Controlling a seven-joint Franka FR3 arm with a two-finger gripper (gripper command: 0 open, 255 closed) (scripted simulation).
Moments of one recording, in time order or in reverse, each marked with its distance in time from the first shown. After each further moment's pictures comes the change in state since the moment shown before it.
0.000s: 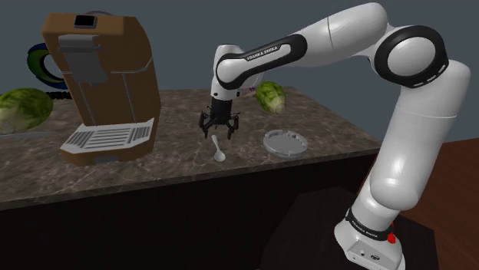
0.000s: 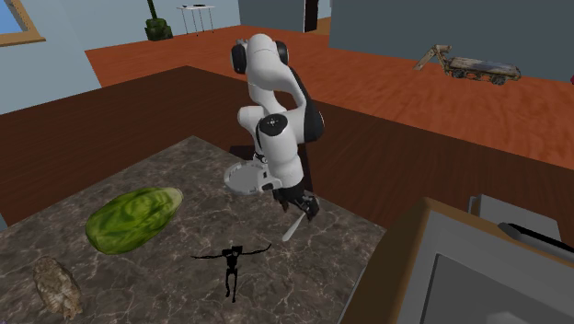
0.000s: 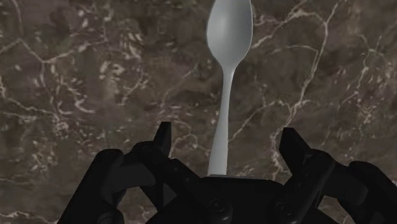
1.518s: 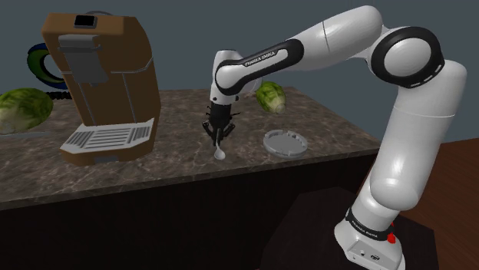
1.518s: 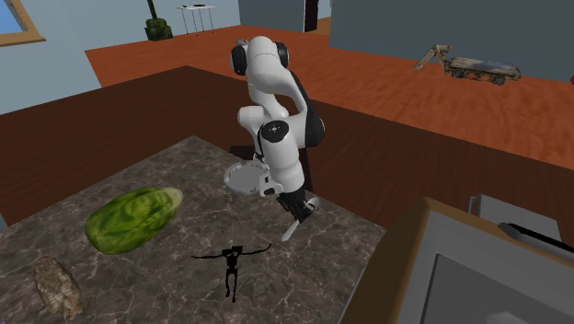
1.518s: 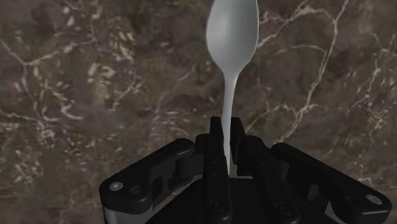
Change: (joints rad) arm 0.005 0.019 0.003 -0.019 -0.001 0.041 0.003
